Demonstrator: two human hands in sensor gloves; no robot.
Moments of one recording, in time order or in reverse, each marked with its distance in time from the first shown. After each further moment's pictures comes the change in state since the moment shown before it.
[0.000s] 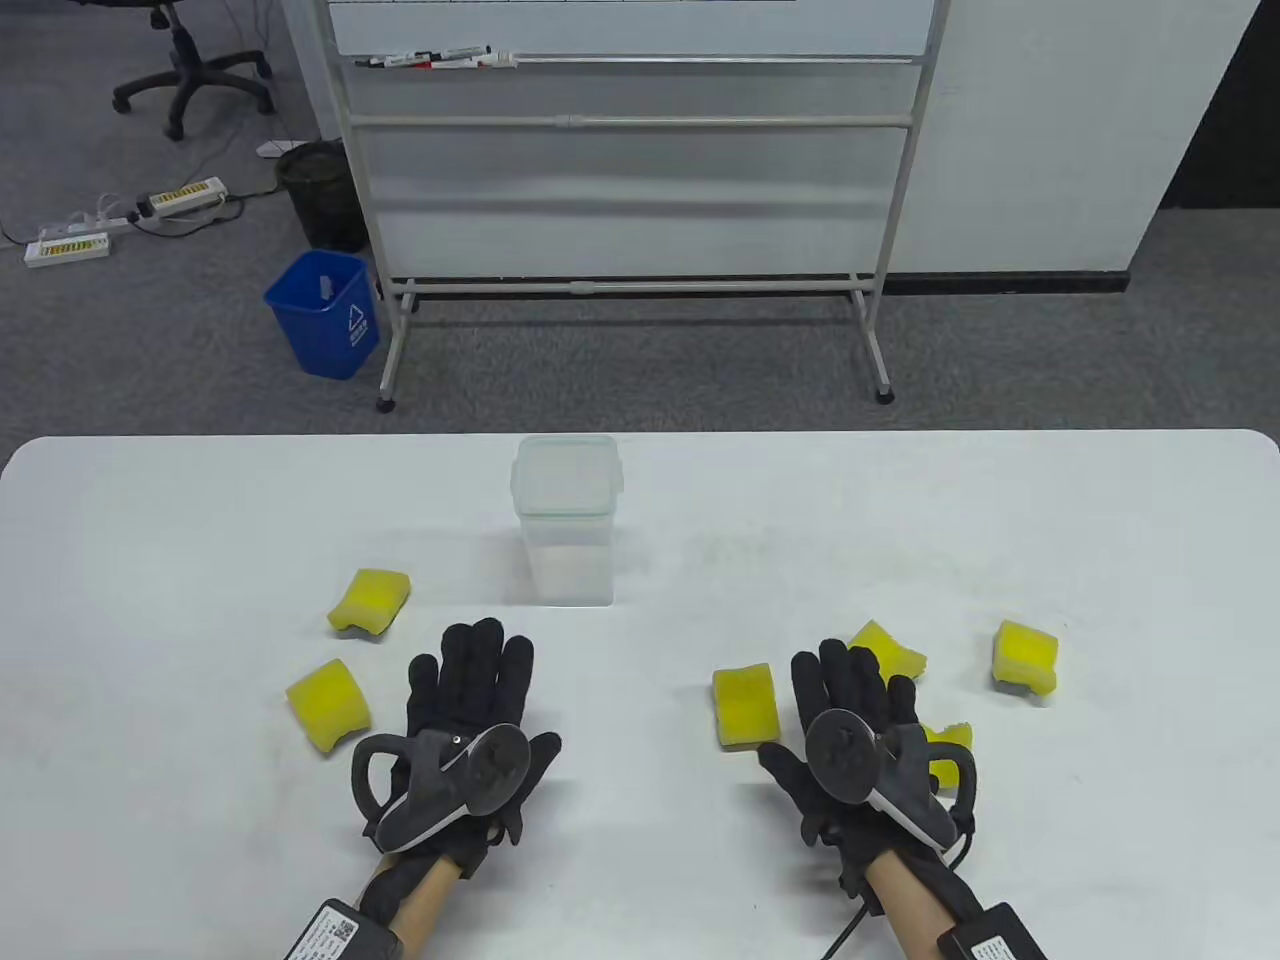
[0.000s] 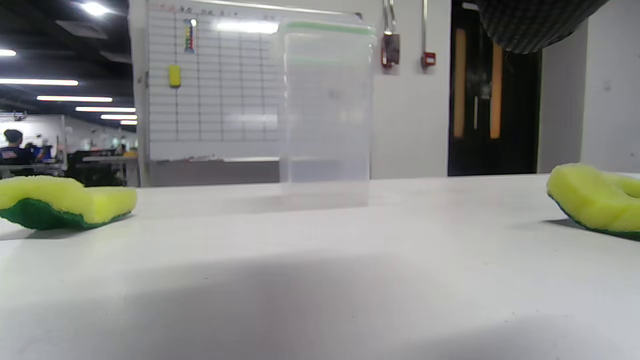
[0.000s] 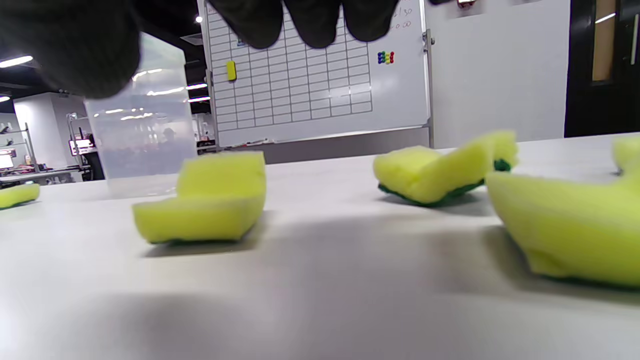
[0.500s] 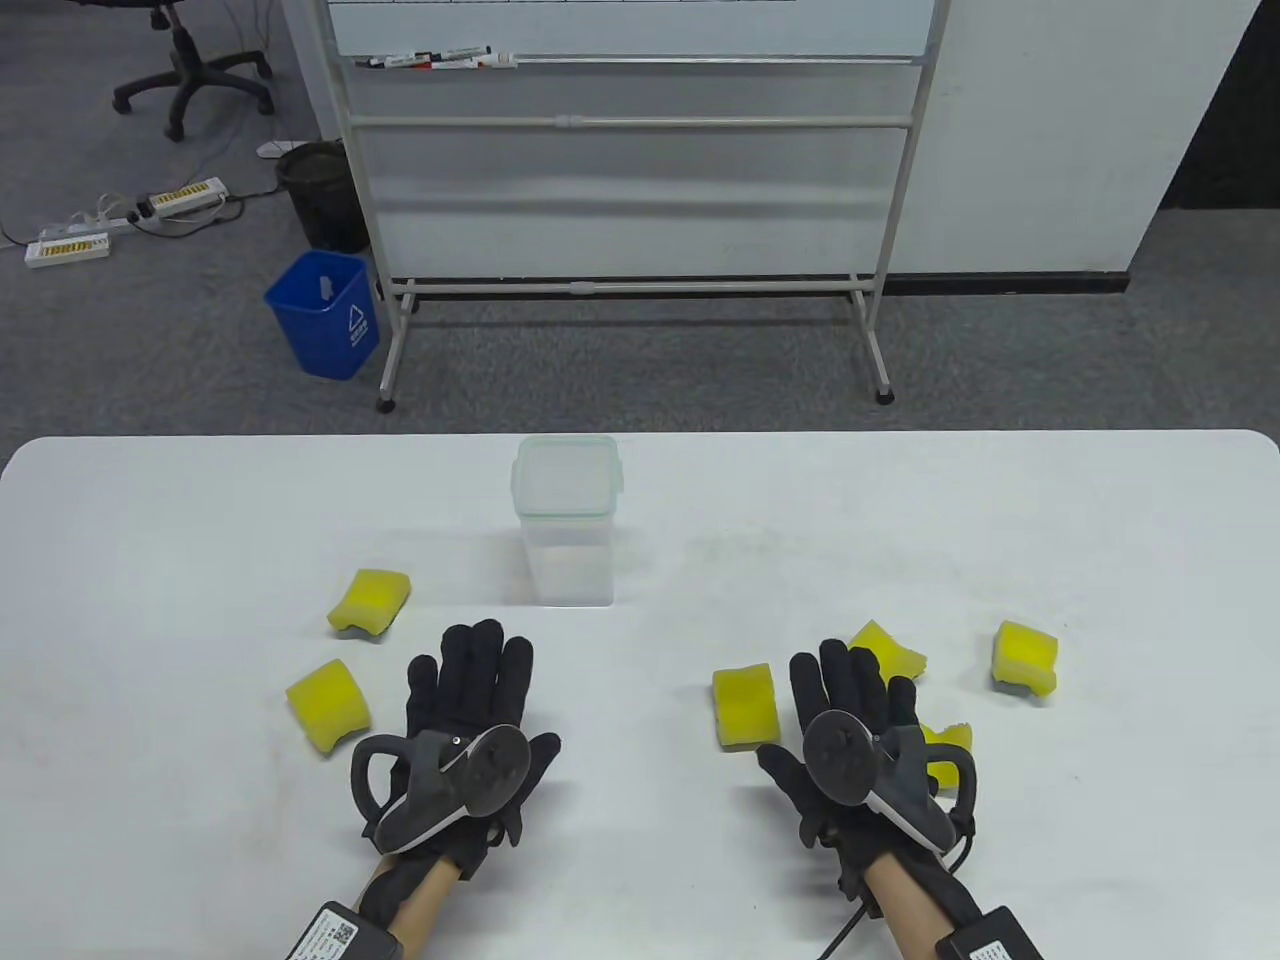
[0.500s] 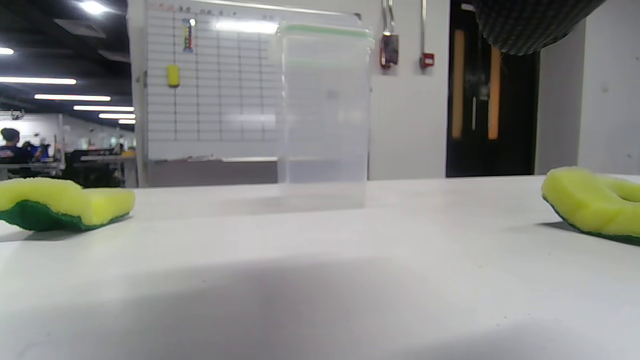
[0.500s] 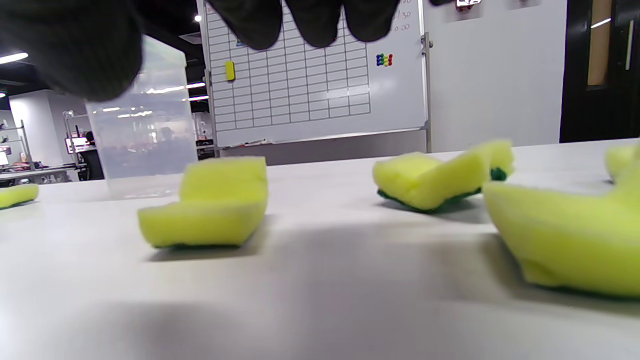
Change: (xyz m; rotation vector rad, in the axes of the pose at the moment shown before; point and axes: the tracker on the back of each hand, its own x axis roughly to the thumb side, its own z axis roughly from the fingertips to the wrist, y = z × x) left_hand 0.001 0.001 0.000 -0.002 -0.003 0.007; right_hand 0.003 -0.005 0.003 -0.002 0.008 0.012
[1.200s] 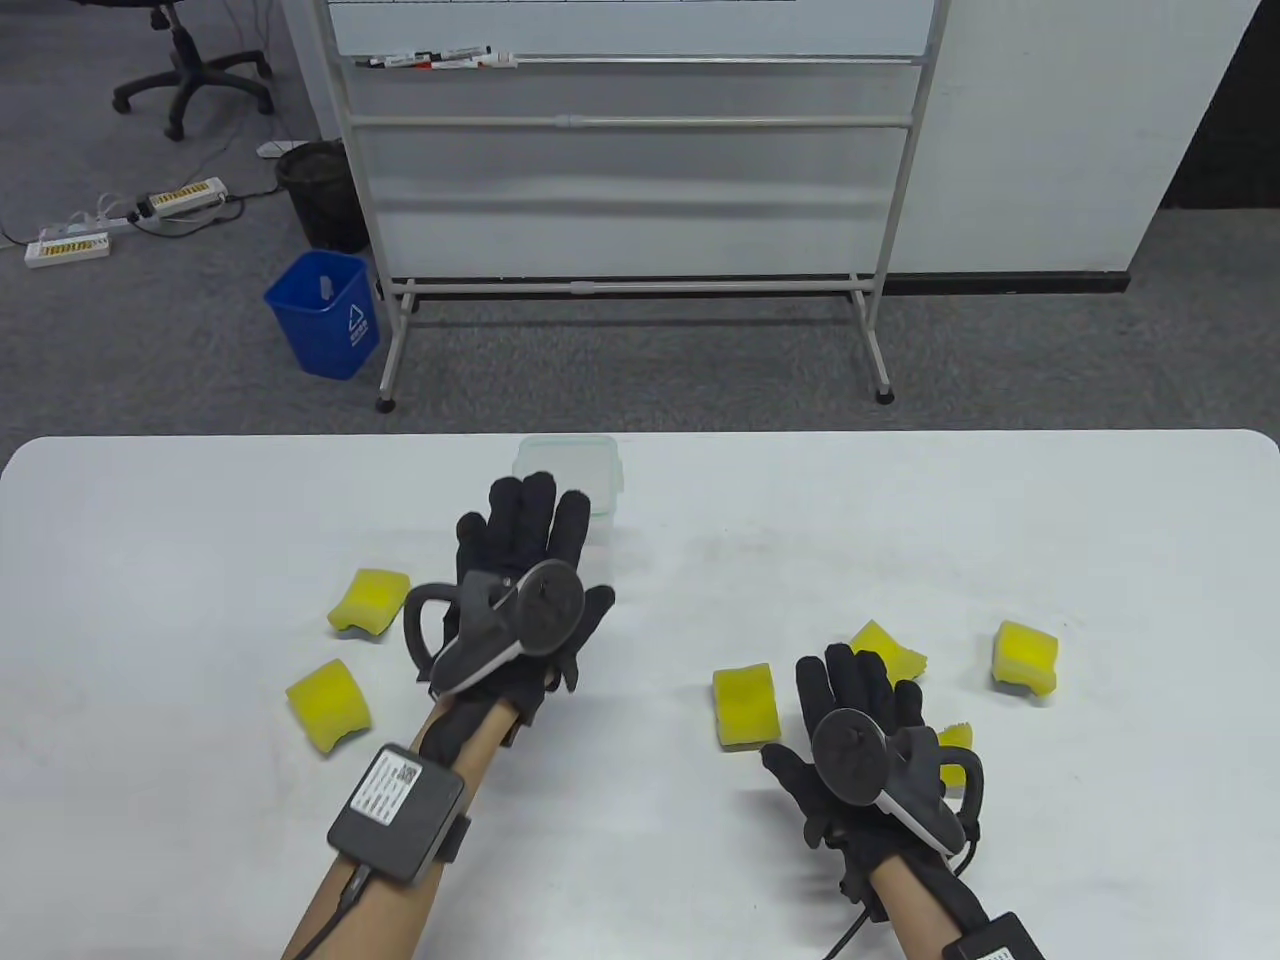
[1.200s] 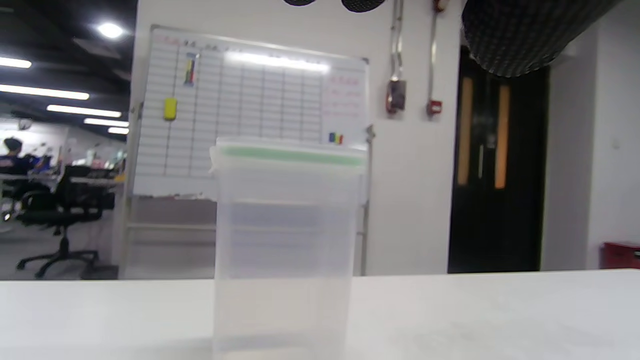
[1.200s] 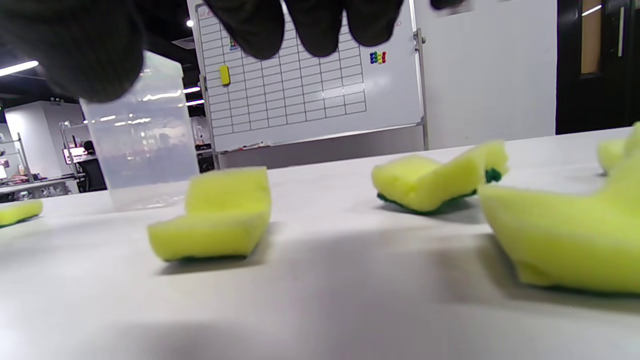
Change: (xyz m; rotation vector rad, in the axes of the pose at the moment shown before) left_hand 0.021 0.085 -0.126 0.056 0.048 0.067; right_hand -0.003 -0.010 0.004 -0.006 0.013 -0.051
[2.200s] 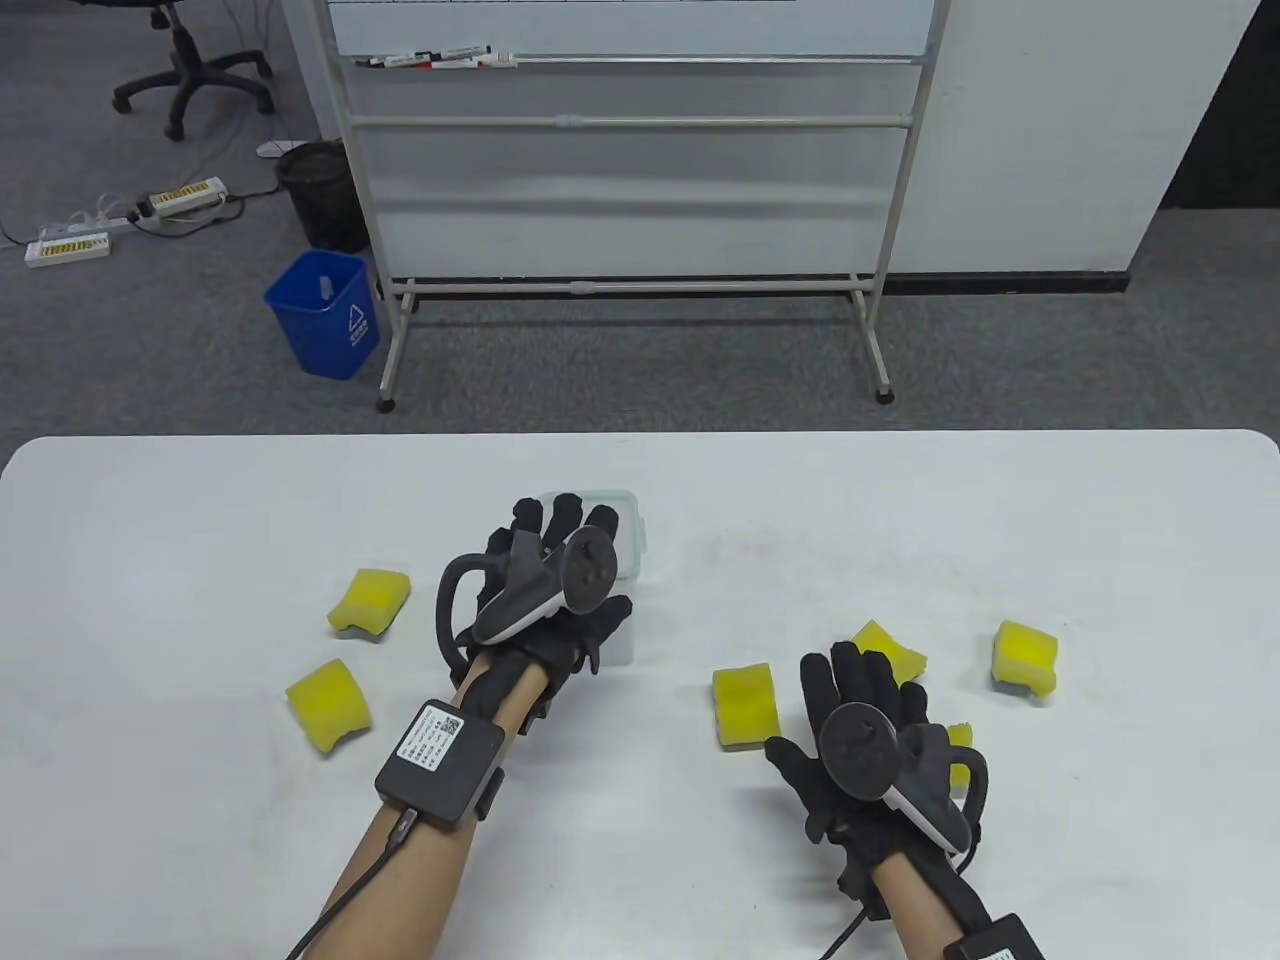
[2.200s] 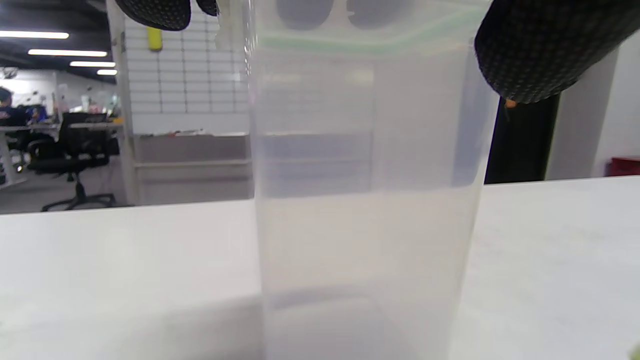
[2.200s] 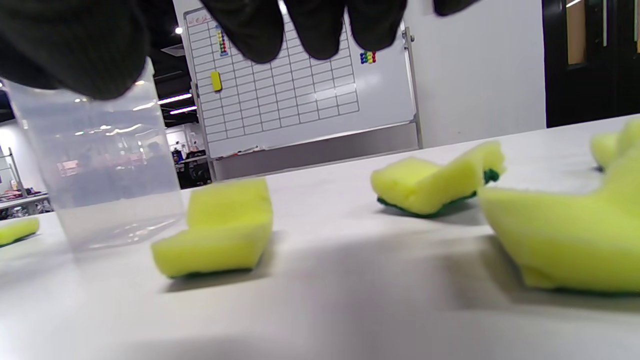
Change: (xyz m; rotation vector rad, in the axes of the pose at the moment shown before) left_hand 0.017 -0.039 -0.001 -0.180 -0.050 -0.081; right_hand -0.001 -0.004 -0.001 0.001 0.030 -0.029
